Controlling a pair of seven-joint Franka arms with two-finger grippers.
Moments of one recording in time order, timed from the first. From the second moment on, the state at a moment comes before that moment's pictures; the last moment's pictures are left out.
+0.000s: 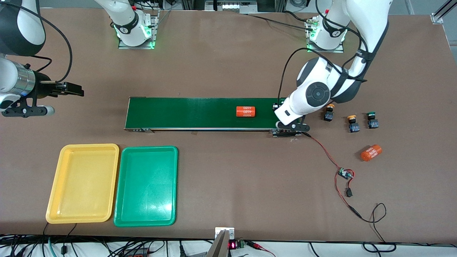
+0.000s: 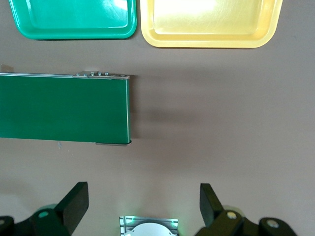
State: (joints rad) left arm -0.13 0.39 -0.36 -1.98 -0.07 2.18 -0.35; right arm -0.03 0.11 0.00 -1.70 0.01 1.55 -0.06
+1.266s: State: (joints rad) left arm 0.24 0.36 -0.28 -1.98 -0.04 2.18 -0.33; right arm -0.02 -0.19 0.00 -2.24 0.02 1.94 -0.06
